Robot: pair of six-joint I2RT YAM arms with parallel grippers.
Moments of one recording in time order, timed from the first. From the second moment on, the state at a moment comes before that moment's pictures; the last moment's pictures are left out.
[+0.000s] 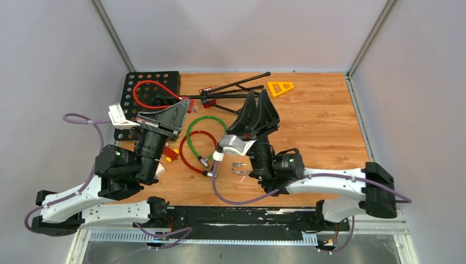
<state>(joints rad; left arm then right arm) -1.32 0.70 1.03 0.17 -1.01 -0.73 1.32 1.41 0.98 1.51 0.60 -1.93</state>
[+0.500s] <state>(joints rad) -1.32 0.69 1.01 0.37 -0.59 -0.37 1.04 0.92 1.37 0.17 0.08 -0.07</state>
